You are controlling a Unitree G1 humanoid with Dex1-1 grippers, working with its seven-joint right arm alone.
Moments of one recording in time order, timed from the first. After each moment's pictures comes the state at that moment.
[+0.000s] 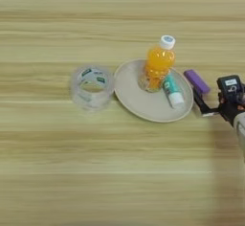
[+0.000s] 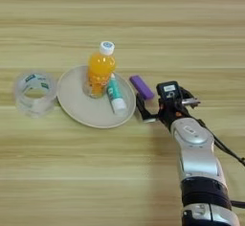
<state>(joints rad) -0.20 -0.50 -0.23 0.48 0.00 0.04 0.29</state>
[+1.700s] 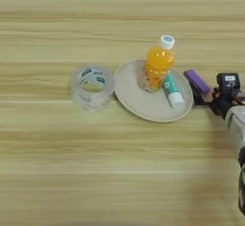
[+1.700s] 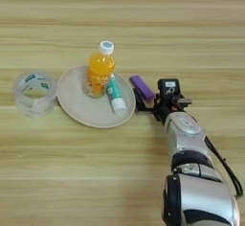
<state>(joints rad) -0.51 -0.50 -0.27 1.14 0.08 -0.21 0.36</state>
